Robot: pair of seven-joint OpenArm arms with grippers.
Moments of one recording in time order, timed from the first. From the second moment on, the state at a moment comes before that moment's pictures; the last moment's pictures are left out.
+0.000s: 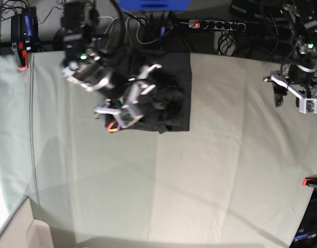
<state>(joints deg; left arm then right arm) 20.6 -7.6 -32.1 101.0 -7.7 -25.3 31.7 -16.5 -4.1 -0.5 102.5 -1.5 39.5 -30.7</state>
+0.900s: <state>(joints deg) 19.6 -7.9 -32.3 100.2 -7.7 -25.5 31.7 -20.1 -3.1 -8.0 94.6 -1.5 39.4 -30.4</state>
